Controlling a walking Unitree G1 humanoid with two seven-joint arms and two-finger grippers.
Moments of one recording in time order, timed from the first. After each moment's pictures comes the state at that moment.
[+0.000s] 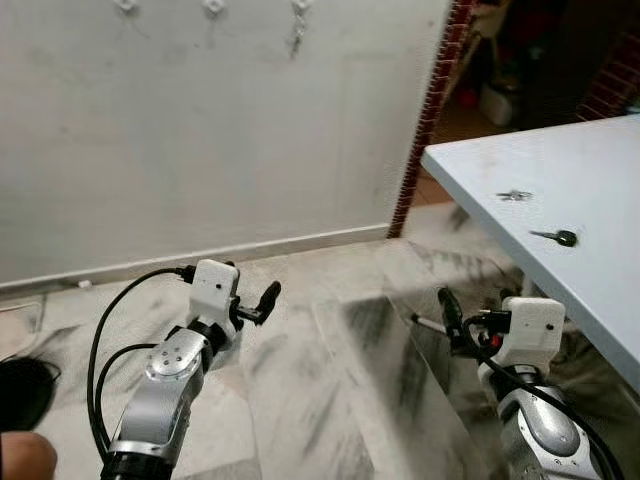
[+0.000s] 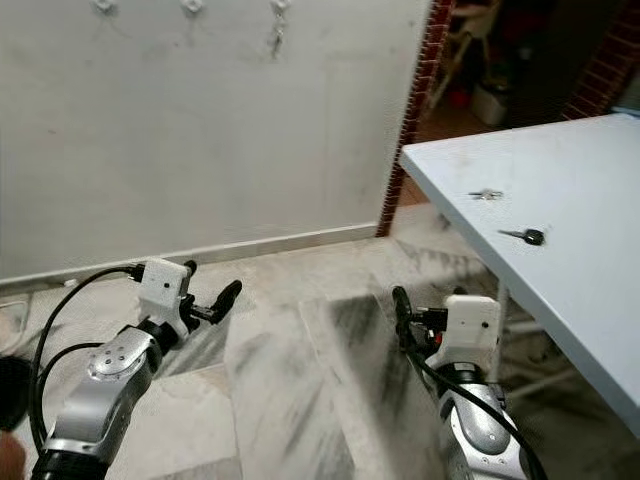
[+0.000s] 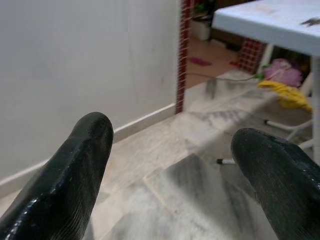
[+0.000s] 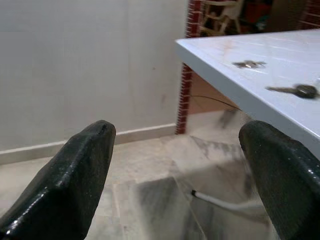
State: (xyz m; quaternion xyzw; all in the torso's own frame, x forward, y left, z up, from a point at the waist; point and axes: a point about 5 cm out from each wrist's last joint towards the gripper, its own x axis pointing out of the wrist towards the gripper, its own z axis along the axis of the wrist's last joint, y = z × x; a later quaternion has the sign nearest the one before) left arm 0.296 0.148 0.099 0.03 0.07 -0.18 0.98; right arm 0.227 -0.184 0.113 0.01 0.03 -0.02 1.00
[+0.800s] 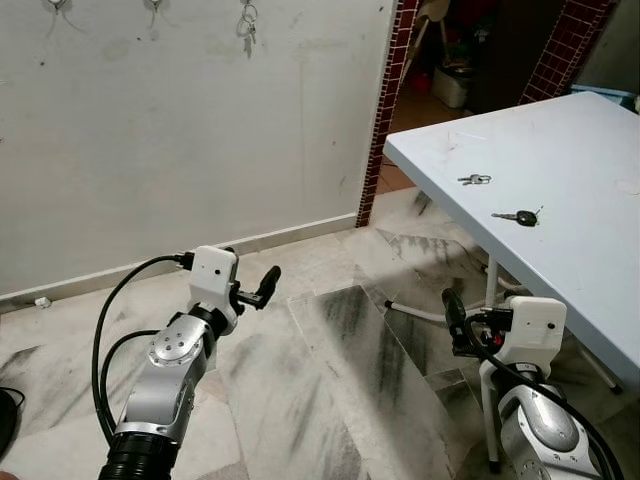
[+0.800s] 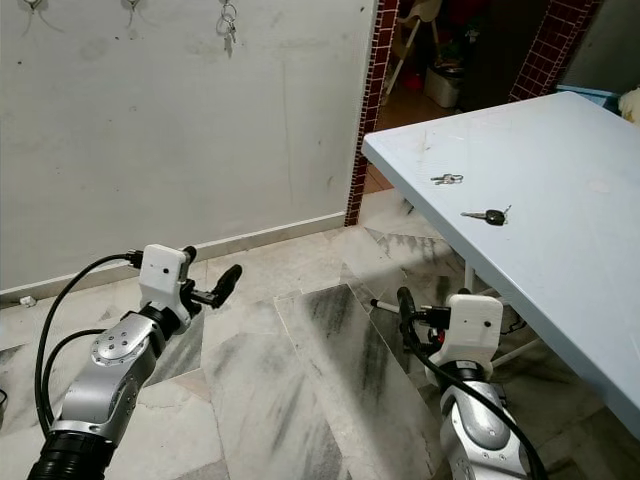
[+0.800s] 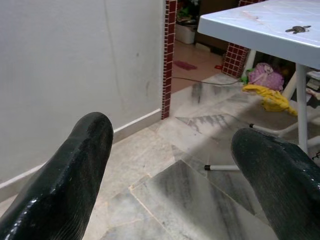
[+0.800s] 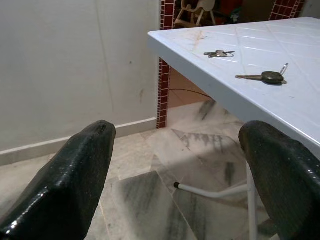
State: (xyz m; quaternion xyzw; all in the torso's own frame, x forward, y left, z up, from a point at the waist) left arm 0.303 0.151 0.100 0.02 0.06 -0.17 0.98; right arm 0.231 -0.186 0.112 0.01 0.04 -0.02 1.00
